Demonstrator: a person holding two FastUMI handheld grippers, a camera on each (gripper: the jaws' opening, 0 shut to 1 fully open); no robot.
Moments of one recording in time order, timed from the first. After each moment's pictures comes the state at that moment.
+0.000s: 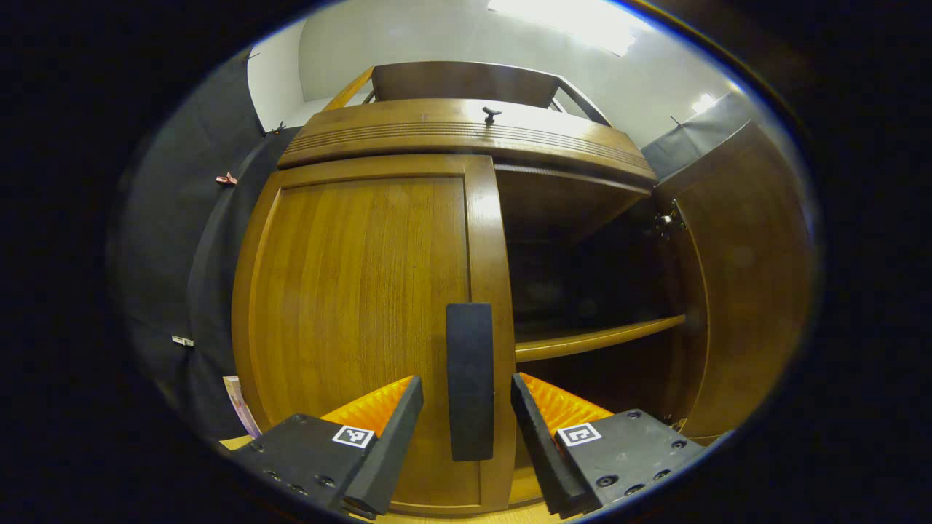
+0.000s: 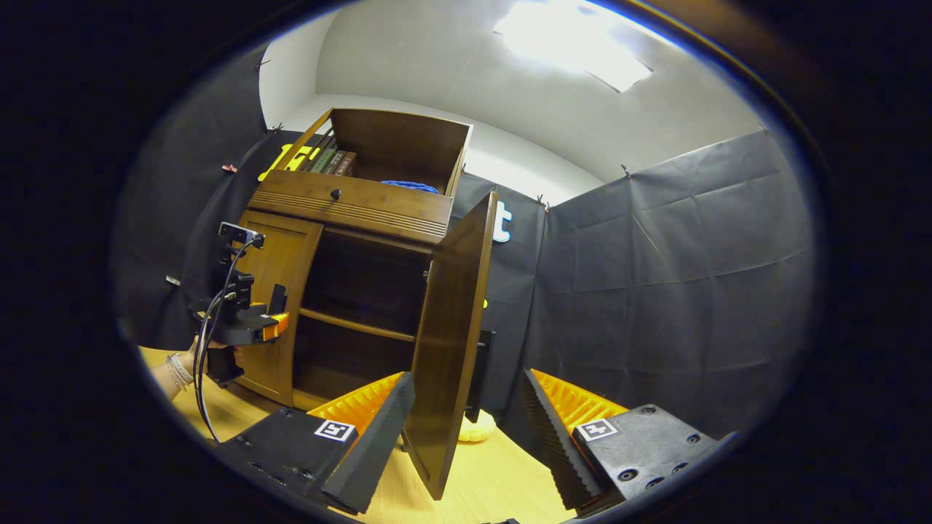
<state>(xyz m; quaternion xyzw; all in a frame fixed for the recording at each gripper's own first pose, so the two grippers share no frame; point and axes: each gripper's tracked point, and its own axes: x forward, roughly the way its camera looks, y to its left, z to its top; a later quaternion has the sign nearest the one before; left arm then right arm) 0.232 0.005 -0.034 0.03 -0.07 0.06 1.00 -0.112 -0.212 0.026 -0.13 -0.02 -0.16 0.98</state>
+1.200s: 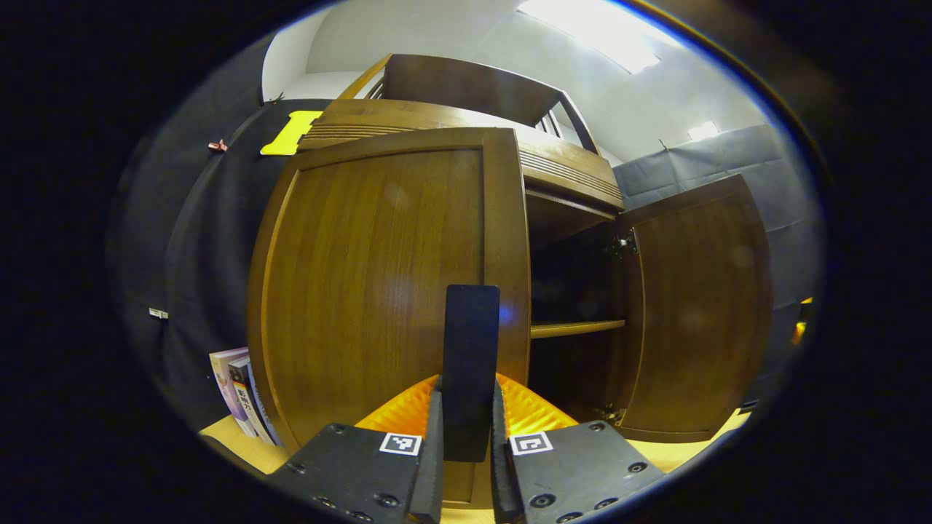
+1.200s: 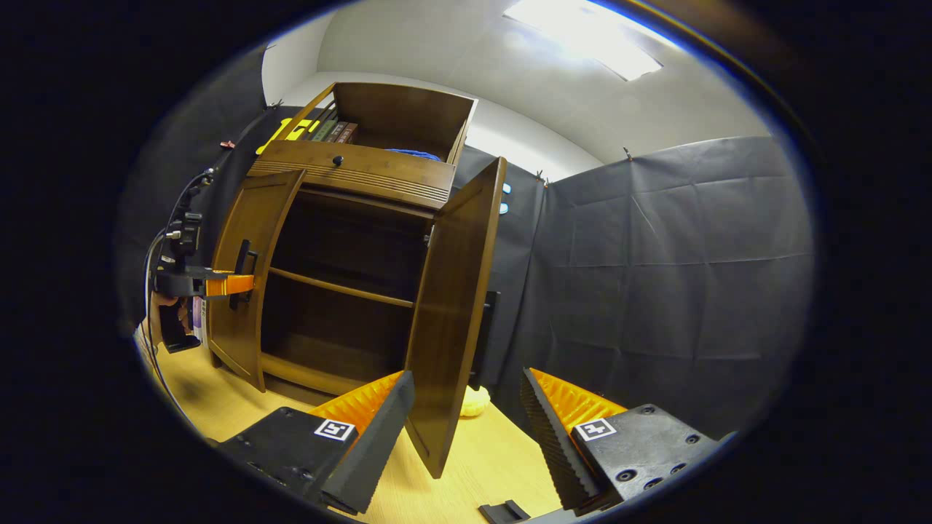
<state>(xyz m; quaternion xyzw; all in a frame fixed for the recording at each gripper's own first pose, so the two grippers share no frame) 0.137 0.010 -0.033 -0.03 -0.04 -0.04 1.00 -0.111 -0.204 -0.007 -0.13 0.04 -0.17 0.98</state>
